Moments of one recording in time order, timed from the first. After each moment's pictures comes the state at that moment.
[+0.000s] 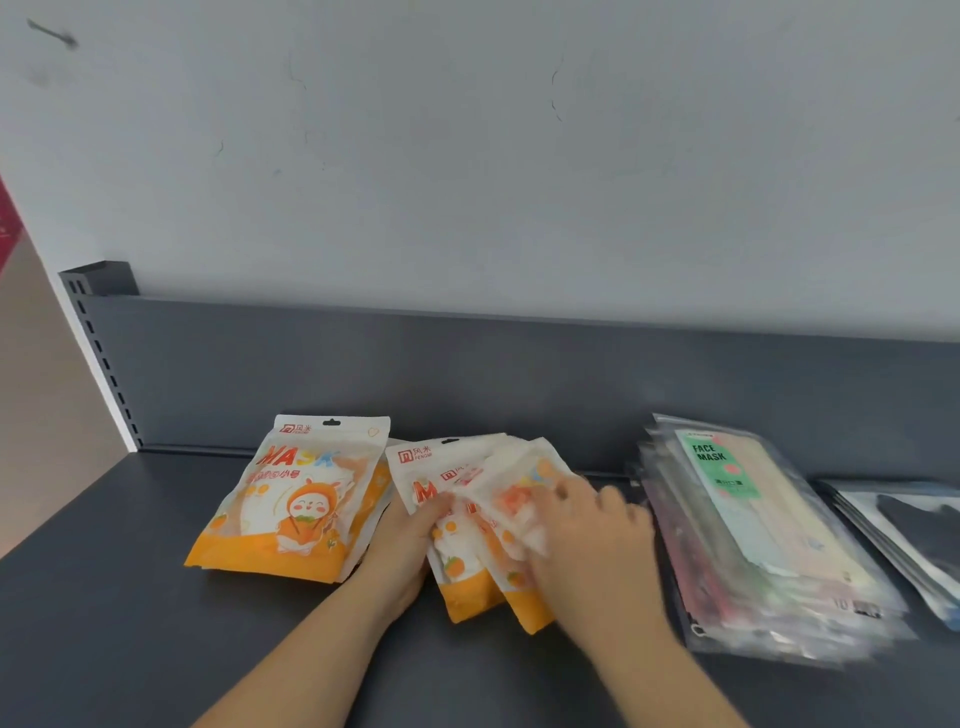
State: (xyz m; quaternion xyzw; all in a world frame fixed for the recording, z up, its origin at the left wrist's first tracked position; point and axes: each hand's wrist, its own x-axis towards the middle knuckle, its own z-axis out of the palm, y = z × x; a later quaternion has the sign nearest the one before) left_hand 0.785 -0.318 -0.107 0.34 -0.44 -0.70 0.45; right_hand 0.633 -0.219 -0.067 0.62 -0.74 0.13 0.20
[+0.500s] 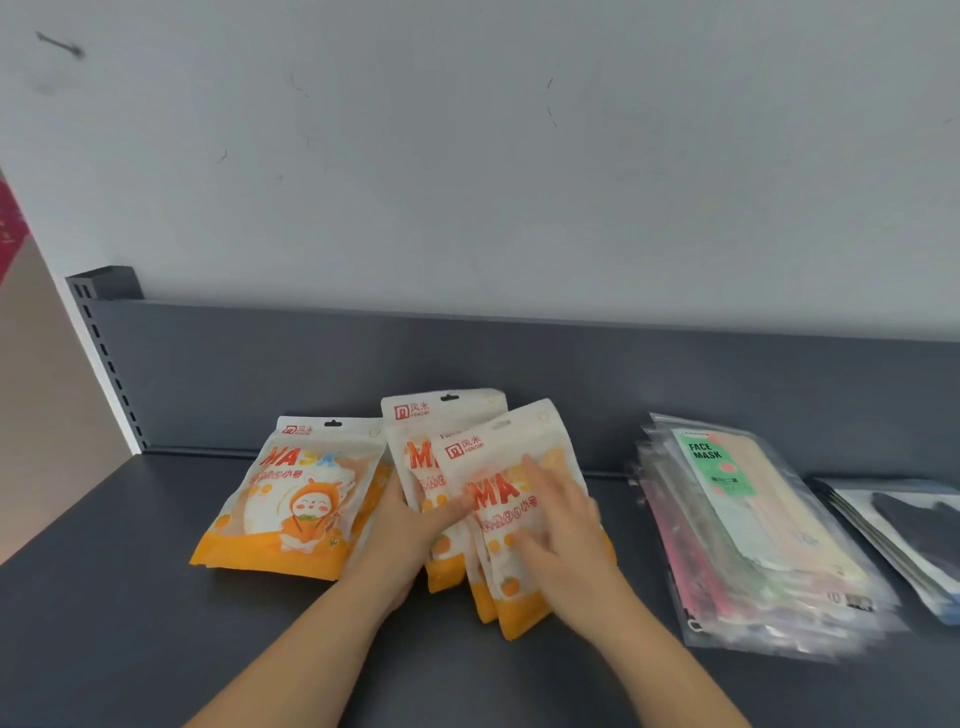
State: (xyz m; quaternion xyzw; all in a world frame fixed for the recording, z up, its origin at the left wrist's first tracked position) left_hand 0.792 -0.311 -0.091 0.33 -0.54 -0.62 0.46; right_hand 0.632 -0.227 -0.073 0.60 -0.68 0.37 -0.19
